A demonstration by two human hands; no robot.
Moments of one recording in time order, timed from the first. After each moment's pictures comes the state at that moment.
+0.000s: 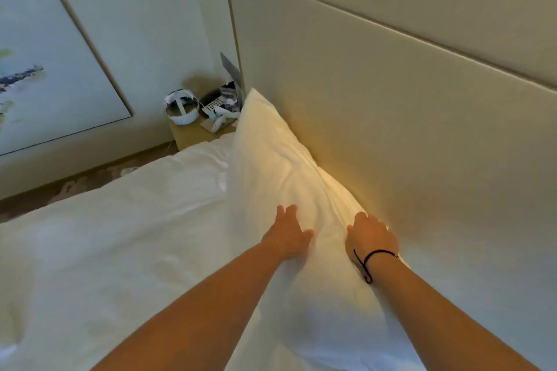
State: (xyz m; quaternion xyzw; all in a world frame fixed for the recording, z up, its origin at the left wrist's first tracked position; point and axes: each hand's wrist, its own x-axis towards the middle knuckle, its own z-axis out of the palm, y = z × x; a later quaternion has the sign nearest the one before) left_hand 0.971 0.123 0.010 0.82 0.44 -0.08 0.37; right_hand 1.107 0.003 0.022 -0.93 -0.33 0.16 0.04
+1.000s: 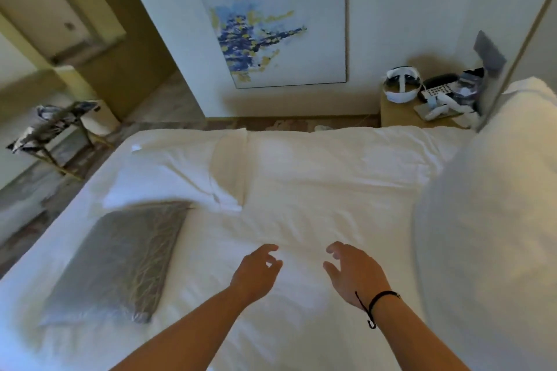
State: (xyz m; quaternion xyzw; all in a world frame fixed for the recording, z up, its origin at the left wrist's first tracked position) left_hand 0.515 0.069 -0.023 0.57 0.75 0.11 0.33; right_hand 0.752 0.089 -0.008 -0.60 -0.74 0.32 0.07
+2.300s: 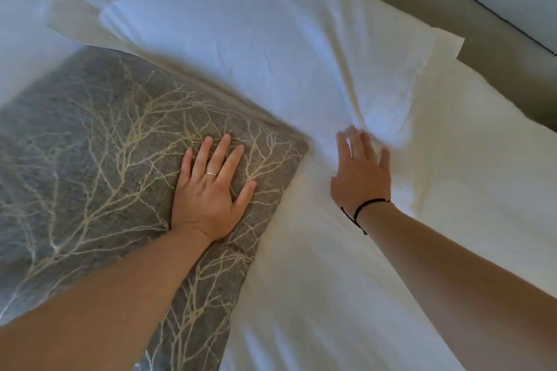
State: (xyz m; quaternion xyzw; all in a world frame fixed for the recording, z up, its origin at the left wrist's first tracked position) left_hand -0.079 0.223 -0.375 0.54 0.83 0.10 -0.01; right_hand 0.132 0.396 -0.323 -0.48 -0.87 -0.05 -0.12
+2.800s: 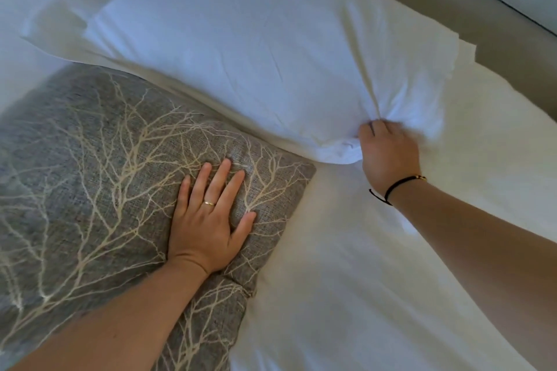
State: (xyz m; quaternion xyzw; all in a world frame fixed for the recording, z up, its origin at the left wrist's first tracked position) left_hand -0.085 0.230 -0.399 0.55 0.82 0.12 -0.02; right_hand 0.113 0.486 -0.316 -0.42 -0.90 -0.12 -0.05
